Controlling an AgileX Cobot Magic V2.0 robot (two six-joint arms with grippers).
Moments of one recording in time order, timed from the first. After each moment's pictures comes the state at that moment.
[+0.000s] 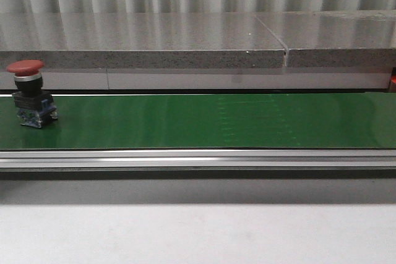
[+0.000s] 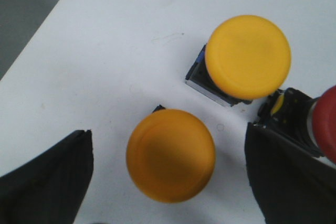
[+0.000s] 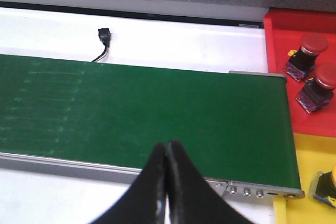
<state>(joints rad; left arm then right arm) 0.42 1.88 -1.26 -0.02 0.53 -0.11 -0.06 0.65 -0.68 0.23 0.65 -0.17</state>
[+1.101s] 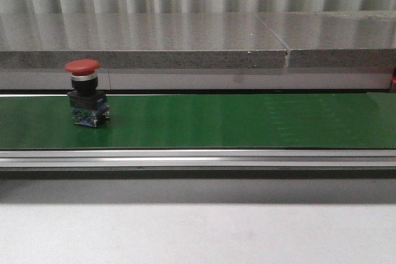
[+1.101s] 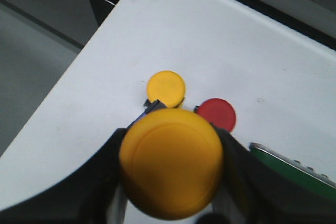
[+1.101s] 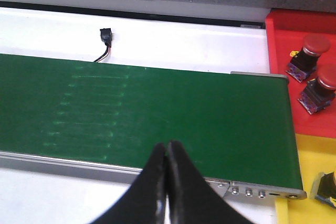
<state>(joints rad) 0.35 1.55 -1.26 -0.03 0.64 -0.11 -0.06 0.65 -0.68 0.23 0.65 -0.17</state>
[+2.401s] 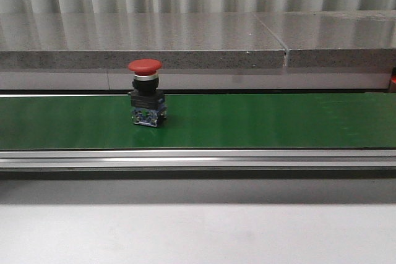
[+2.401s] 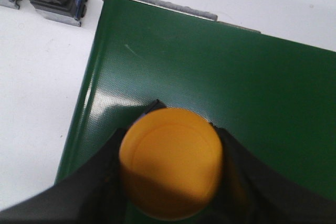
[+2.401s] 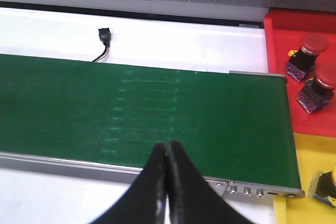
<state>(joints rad) 0.07 1.50 -1.00 -0.08 0.63 -0.11 -0.06 0.65 -0.68 0.23 0.65 -0.17</state>
